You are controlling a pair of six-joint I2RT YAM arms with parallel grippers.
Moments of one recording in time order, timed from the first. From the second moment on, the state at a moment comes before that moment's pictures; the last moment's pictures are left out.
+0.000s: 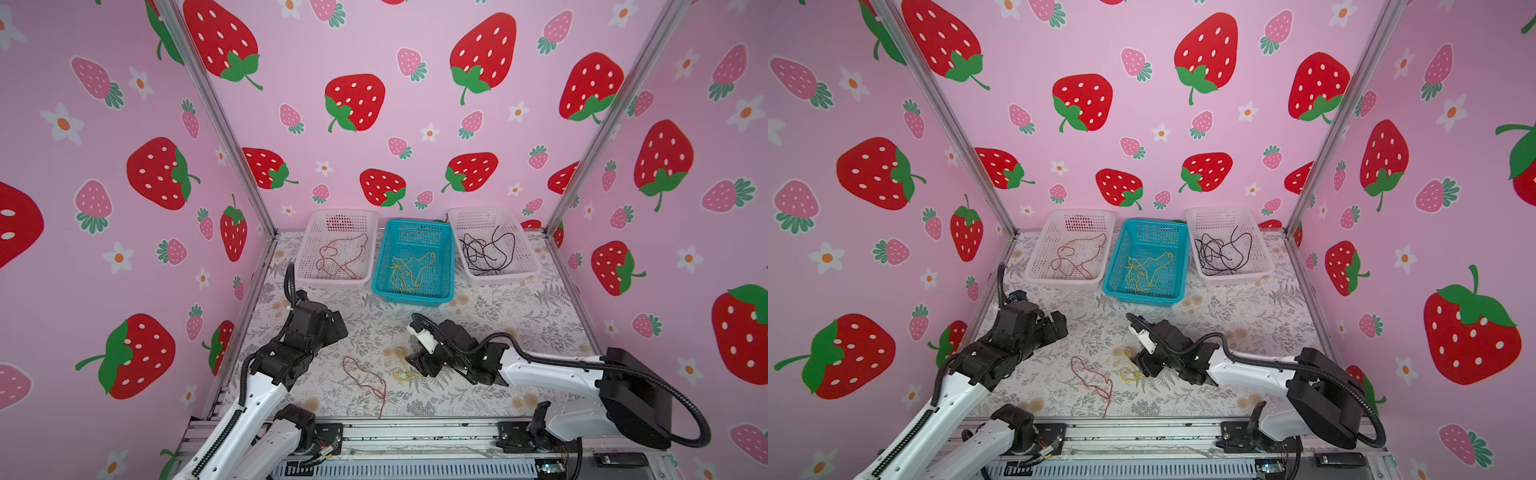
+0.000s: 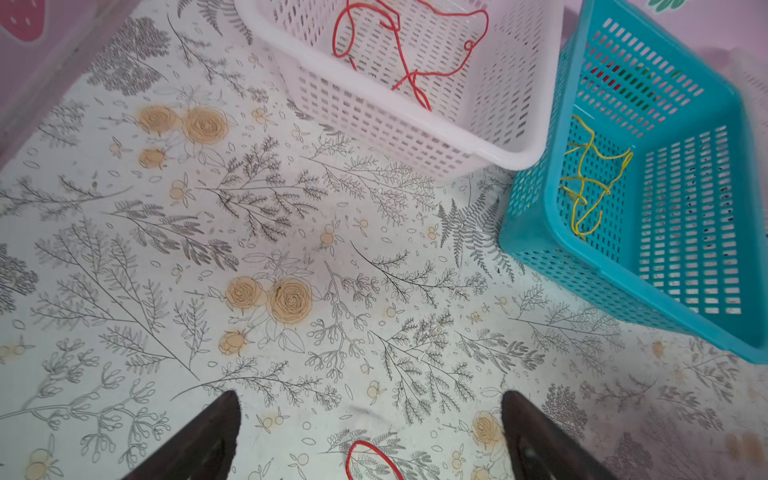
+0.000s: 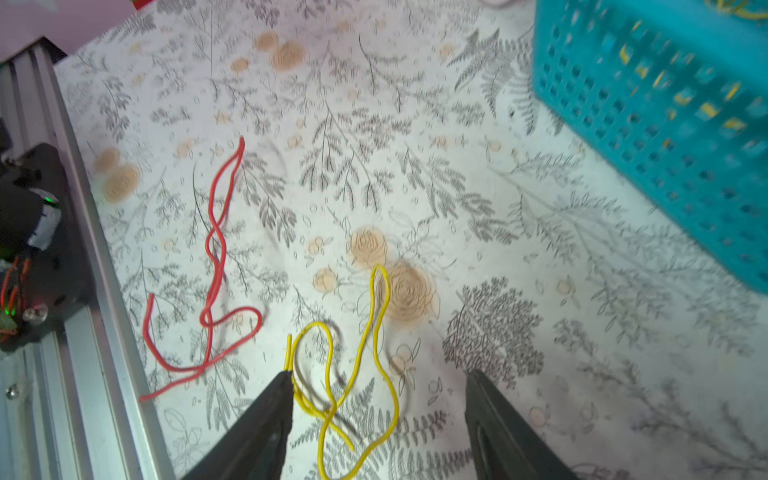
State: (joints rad) left arm -0.34 0.78 0.70 -0.76 -0.22 -0.67; right arm 1.14 1.37 0.62 0.02 -0.04 0.17
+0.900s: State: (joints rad) left arm -0.42 0.92 0.53 -0.70 -0.04 -0.86; right arm 1.22 1.56 0.64 0.02 0.01 0.17
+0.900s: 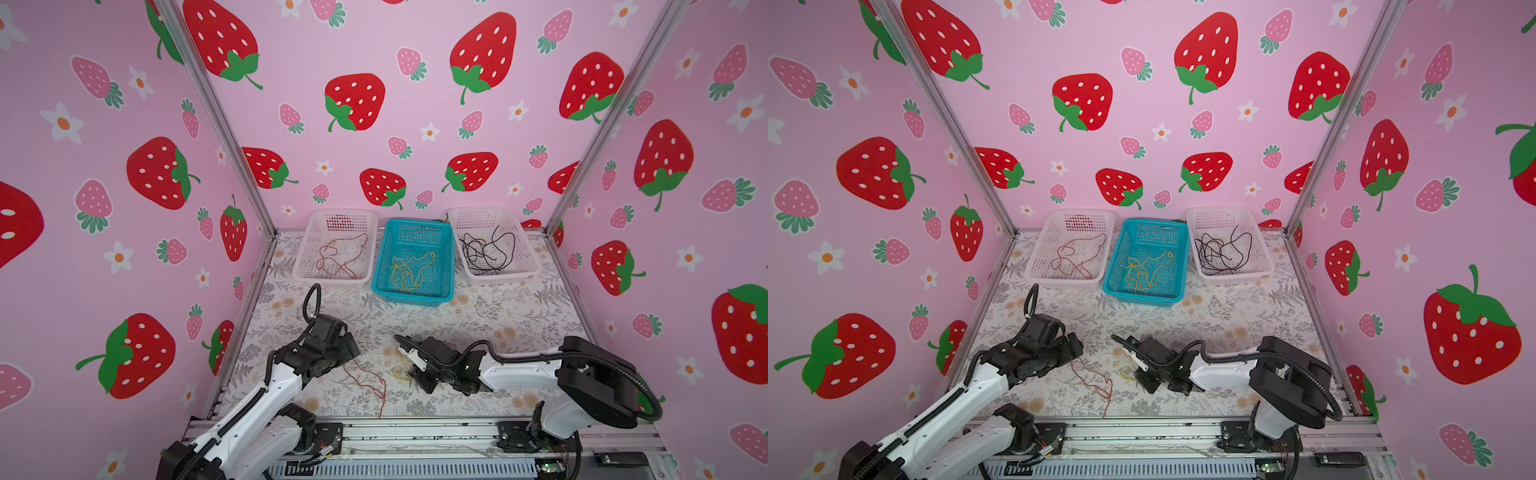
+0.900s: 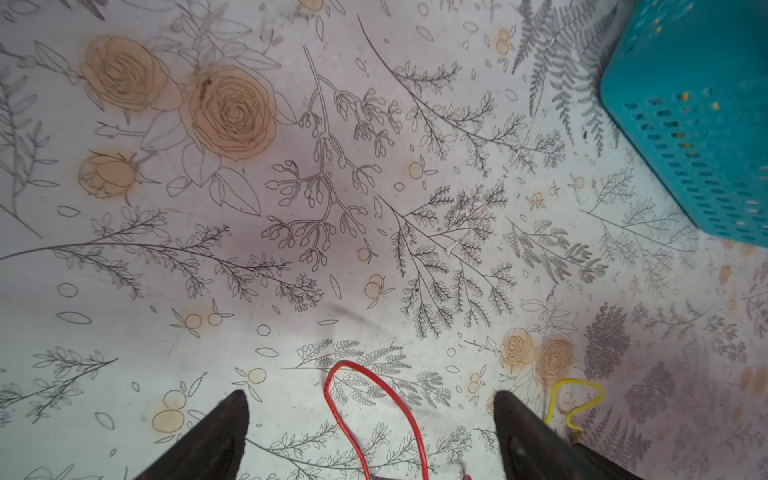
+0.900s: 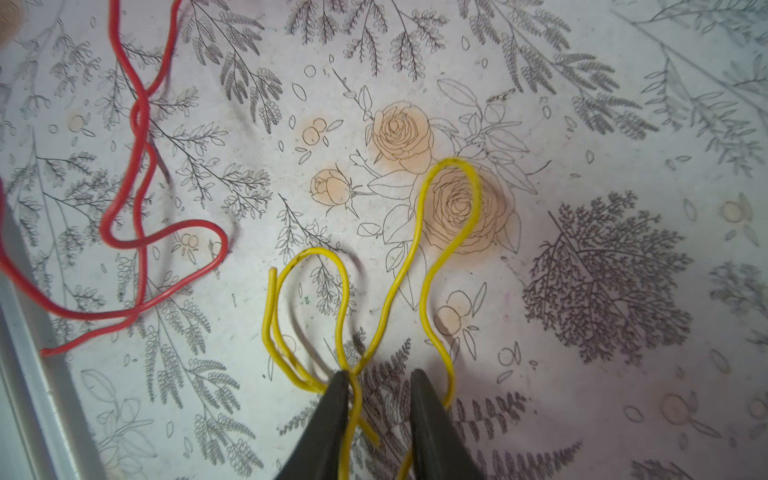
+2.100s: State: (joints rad) left arm -0.50 1.12 0.51 -0.59 0.00 -0.83; right arm 0.77 1.63 1.25 -0.11 0.14 0.06
